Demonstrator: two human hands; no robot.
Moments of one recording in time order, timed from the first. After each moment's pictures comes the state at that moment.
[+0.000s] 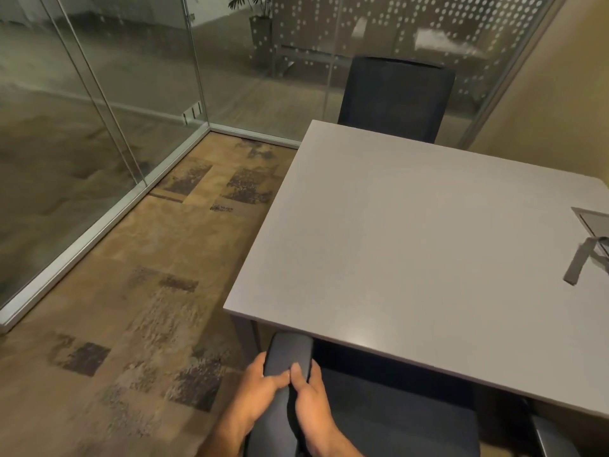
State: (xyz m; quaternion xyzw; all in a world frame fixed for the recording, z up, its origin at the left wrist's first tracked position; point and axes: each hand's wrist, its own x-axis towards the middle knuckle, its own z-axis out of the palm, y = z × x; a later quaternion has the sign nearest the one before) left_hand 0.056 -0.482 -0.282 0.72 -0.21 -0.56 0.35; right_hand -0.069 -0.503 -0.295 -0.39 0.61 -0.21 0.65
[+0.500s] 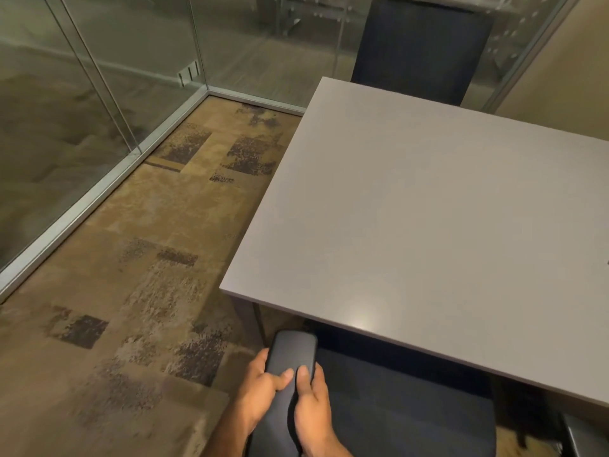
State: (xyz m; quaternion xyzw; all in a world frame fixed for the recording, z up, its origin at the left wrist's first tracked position) left_hand 0.054 -0.479 -0.348 0.71 -0.15 -0.58 0.38; right_hand -0.063 -0.489 -0.363 -0.39 0.65 -0.20 0.62
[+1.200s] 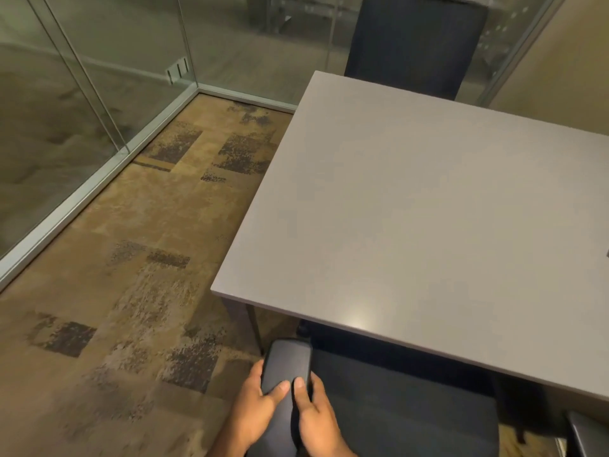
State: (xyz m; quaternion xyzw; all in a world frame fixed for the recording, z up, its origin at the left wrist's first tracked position) left_hand 0.052 -0.468 -0.369 0.75 -0.25 -0.53 0.30; right_hand -0.082 -0.493 -0.388 -0.44 0.65 -0.13 0.60
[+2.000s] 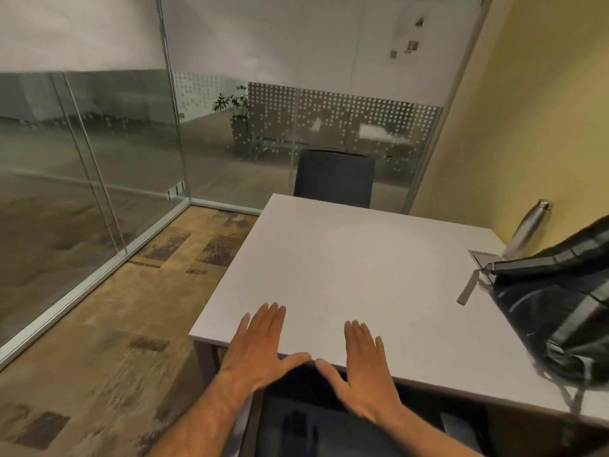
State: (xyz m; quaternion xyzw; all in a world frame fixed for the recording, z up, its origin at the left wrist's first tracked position) left_hand -0.050 -0.473 -0.095 0.71 -0.69 -0.11 0.06; right_hand -0.278 -0.501 -0.122 -0.82 0.56 -0.07 0.12
